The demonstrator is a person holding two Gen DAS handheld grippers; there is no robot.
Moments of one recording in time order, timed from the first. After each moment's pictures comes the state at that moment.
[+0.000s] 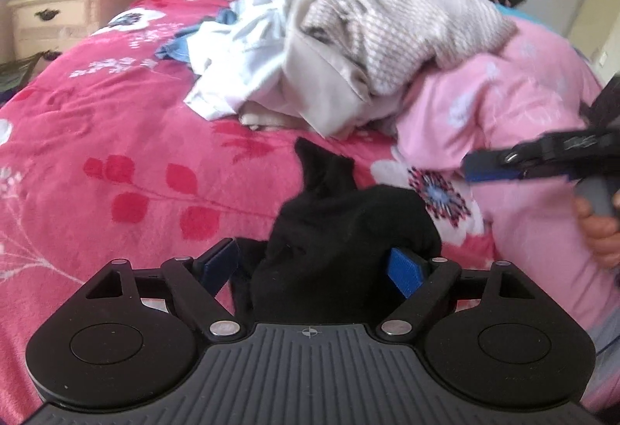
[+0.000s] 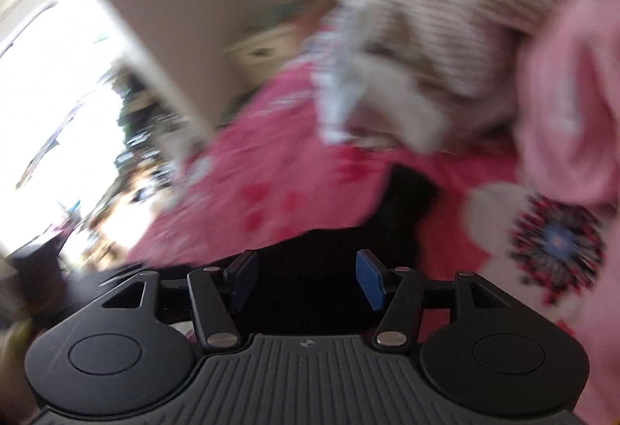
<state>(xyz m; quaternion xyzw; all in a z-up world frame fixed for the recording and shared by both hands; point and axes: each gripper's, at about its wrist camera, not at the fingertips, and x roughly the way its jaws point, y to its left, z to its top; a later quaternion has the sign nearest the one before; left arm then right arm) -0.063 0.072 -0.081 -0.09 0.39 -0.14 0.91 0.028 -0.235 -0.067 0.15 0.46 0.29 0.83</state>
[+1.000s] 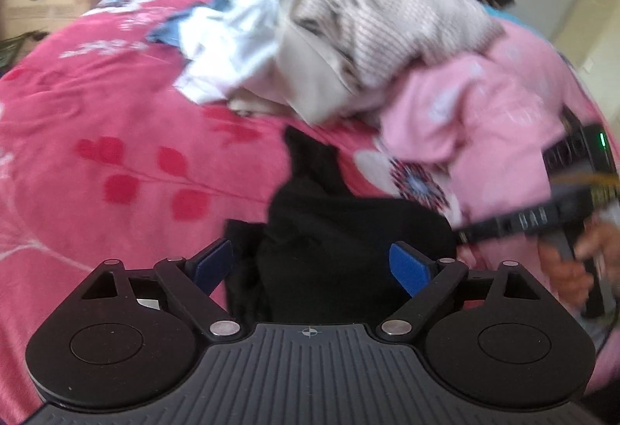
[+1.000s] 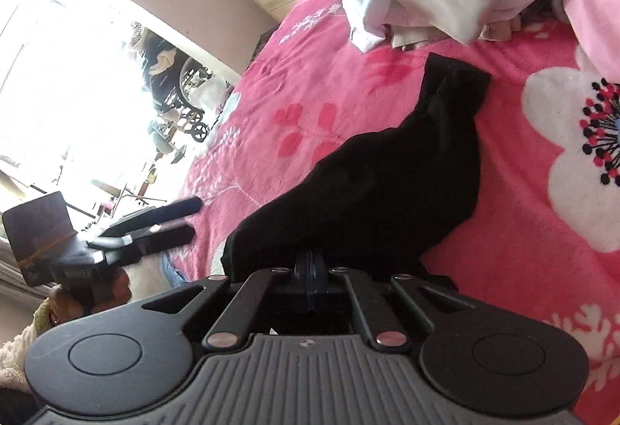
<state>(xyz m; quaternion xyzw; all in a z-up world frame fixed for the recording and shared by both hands) -0.069 0.076 -0.082 -0.11 0.40 -0.19 0.89 -0.001 -0.223 -0.105 0.18 0.53 0.37 0.74</state>
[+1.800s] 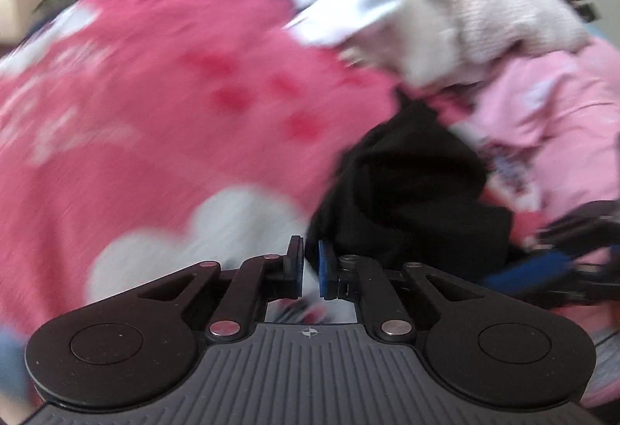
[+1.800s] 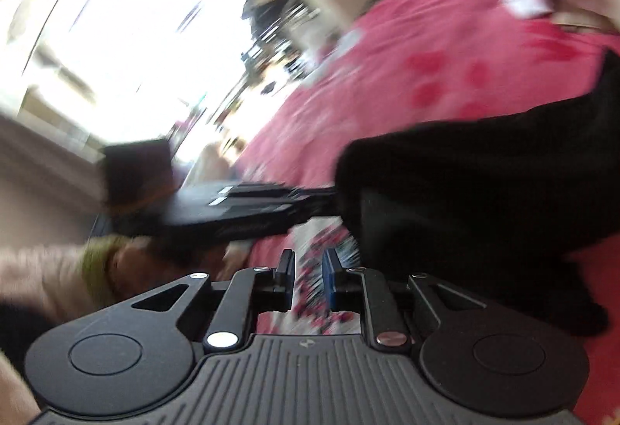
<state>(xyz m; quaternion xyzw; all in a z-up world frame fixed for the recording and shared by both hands) -0.114 0.146 -0.143 -0.16 0.47 -0.05 0.87 -0.046 -0.116 -0.113 0.09 0.51 0.57 0.64</state>
